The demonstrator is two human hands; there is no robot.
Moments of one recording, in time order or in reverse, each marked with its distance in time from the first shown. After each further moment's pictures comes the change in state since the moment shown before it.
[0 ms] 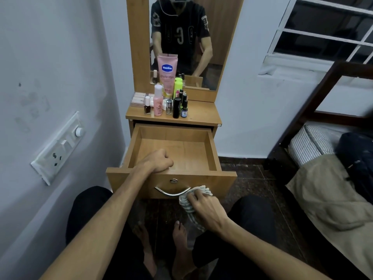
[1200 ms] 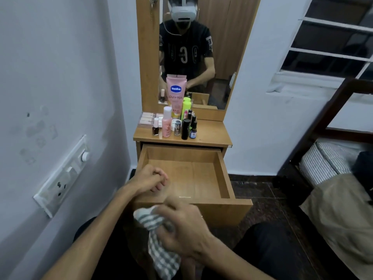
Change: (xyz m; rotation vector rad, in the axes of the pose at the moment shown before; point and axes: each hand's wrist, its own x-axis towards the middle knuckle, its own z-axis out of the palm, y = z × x) left_hand -0.002 -0.037 -0.044 -0.298 0.019 0.122; right_hand 0.060 -0.058 -0.073 0.666 0.378 -0.189
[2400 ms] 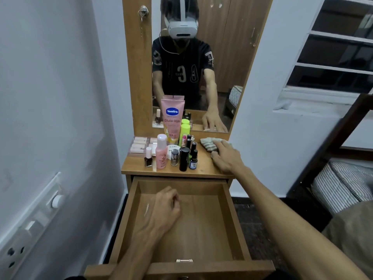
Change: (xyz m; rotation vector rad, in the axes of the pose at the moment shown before) left_hand 0.075 0.019 0.046 0.425 0.410 0.360; right_hand 0.182 0.260 -0.121 -0.337 0.037 0.646
